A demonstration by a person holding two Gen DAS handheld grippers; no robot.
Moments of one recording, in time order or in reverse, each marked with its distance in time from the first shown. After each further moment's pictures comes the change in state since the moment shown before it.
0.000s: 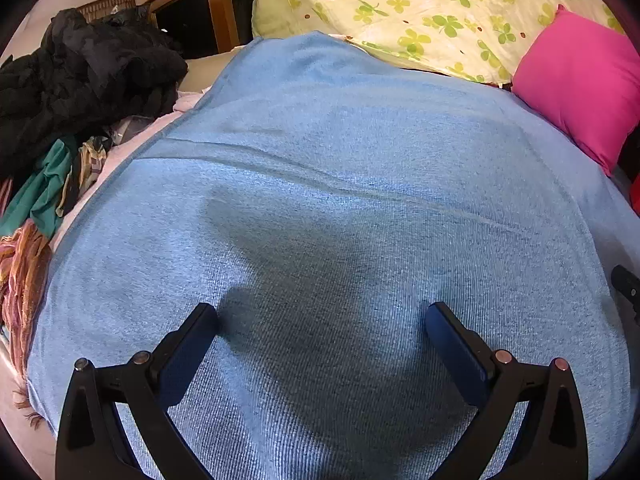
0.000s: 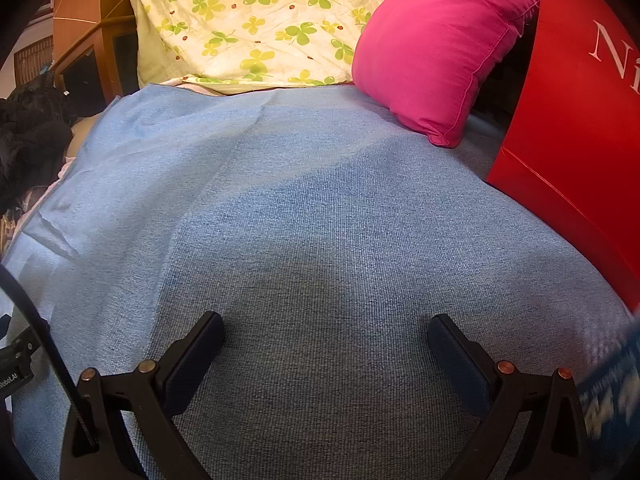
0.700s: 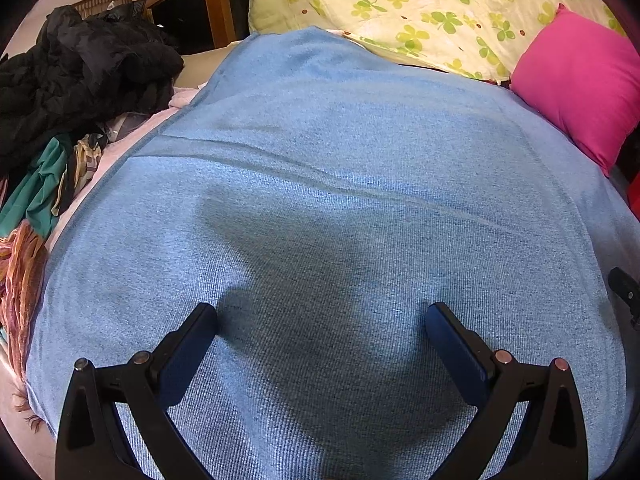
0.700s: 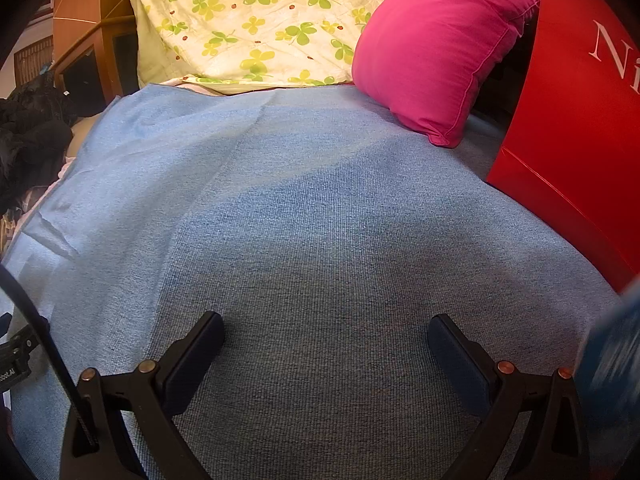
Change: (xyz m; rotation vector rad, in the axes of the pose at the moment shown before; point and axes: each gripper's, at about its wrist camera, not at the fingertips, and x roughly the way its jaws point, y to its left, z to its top) left arm 0.001 -0.001 0.003 0.001 0.018 -0.009; right arm 0.000 0.000 0.000 0.002 0.008 -0.007
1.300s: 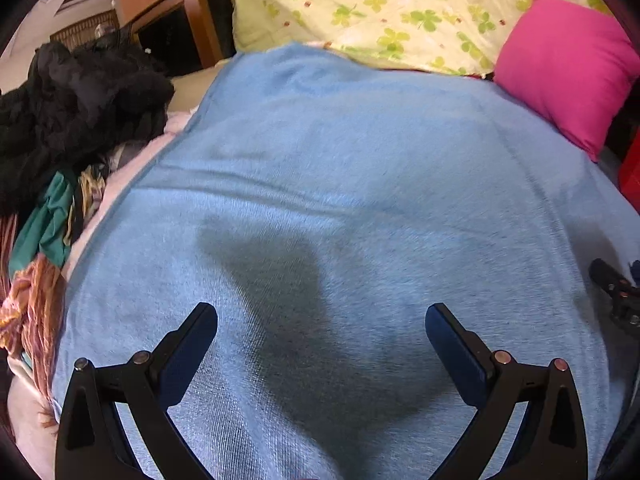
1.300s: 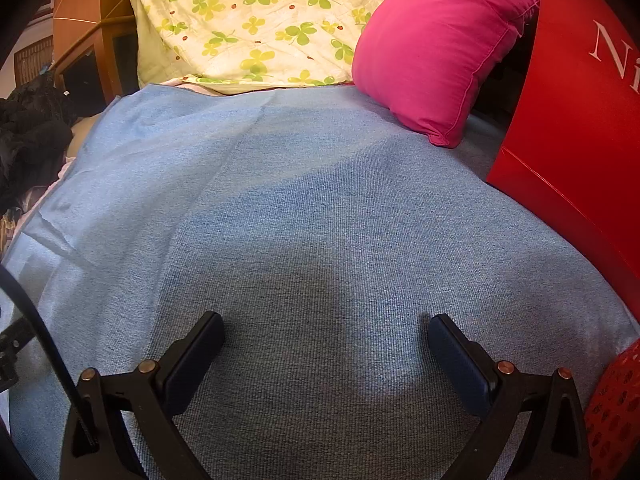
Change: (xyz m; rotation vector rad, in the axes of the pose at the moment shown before) left arm -0.030 -0.020 0.009 0.086 -0.029 0.024; right arm 0.000 0.000 0.000 0.000 0.000 0.000
